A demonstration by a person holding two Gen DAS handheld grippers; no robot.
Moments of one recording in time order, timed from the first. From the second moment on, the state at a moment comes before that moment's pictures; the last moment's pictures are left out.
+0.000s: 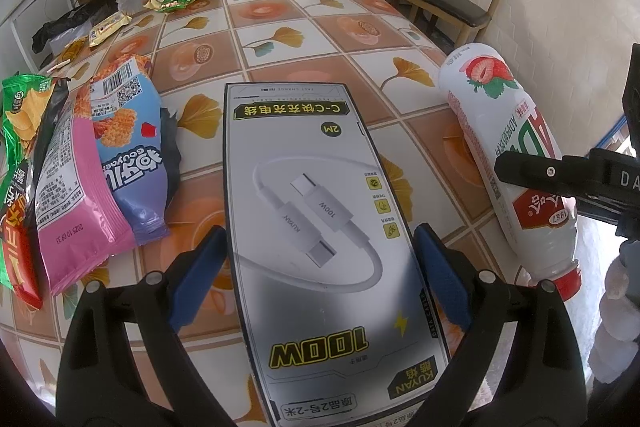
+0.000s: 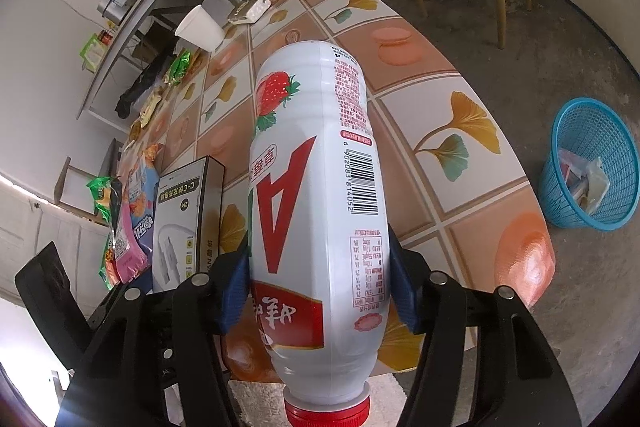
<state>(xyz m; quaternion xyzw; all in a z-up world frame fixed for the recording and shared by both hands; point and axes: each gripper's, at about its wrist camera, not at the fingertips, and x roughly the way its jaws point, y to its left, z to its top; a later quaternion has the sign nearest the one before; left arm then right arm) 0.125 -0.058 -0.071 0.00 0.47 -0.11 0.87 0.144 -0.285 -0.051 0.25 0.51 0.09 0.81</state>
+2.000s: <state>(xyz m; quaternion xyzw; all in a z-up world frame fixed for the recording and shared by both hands) 0.091 -0.149 -0.008 0.05 0.42 -0.20 0.88 0.054 -0.402 -0.023 0.36 0.42 0.05 0.83</state>
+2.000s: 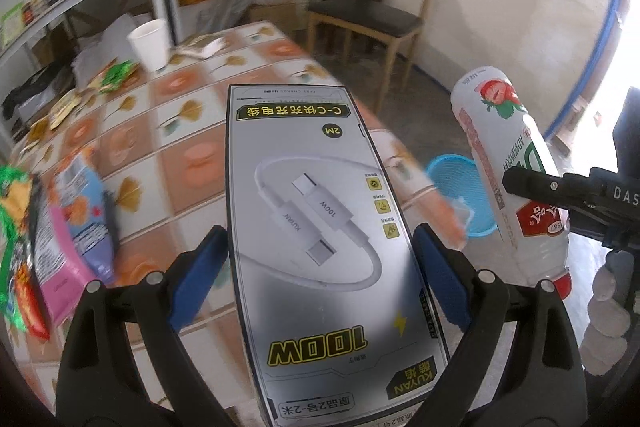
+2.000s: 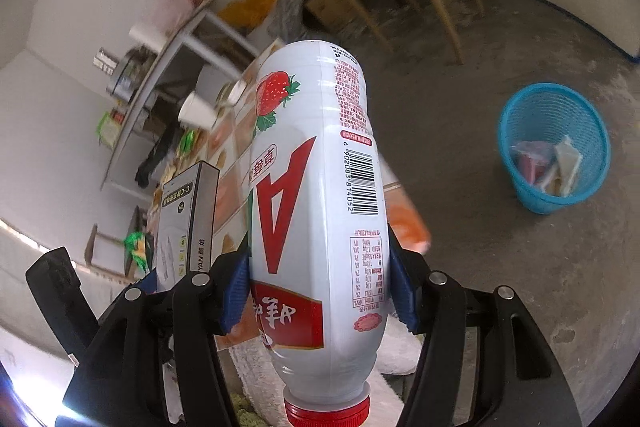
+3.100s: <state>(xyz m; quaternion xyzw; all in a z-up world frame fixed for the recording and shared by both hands) 0.207 -0.498 -0.102 0.07 0.56 -0.39 0.72 0.051 -0.672 -0.199 0.55 0.37 -0.16 0.73</state>
